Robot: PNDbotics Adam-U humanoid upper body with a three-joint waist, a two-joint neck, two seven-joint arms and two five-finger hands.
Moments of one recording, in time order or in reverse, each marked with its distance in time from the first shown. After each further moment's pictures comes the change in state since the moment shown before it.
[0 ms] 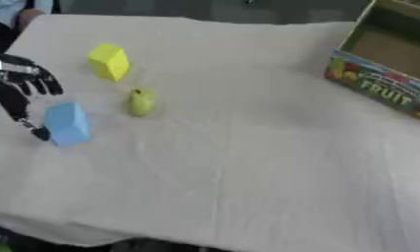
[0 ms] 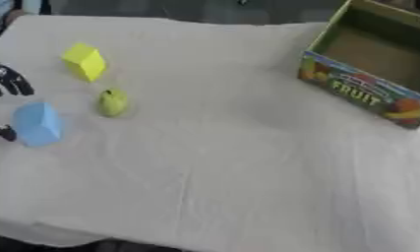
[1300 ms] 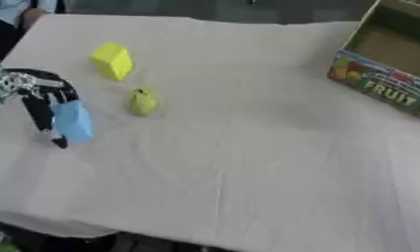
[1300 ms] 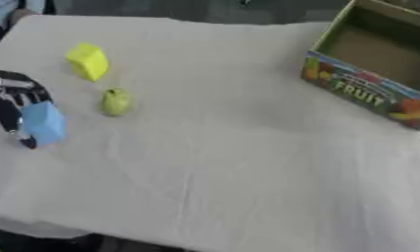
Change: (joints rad) left arm -0.015 -0.087 -0.026 0.093 -0.104 -0.007 0.030; right arm 0.008 0.000 0.000 0.001 0.000 0.006 0.004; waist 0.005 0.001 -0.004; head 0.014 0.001
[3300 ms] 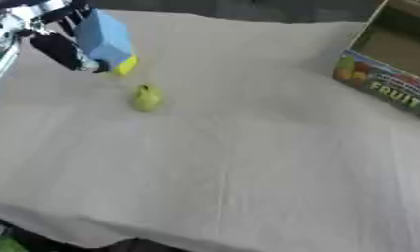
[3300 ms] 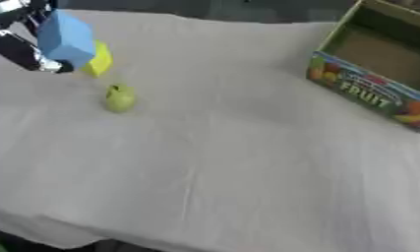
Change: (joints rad) left arm 0.026 -0.117 0.185 -0.430 0.173 0.176 0.360; right arm -0.057 0.000 0.027 -0.005 -0.009 -0.010 0.017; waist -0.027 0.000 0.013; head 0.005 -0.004
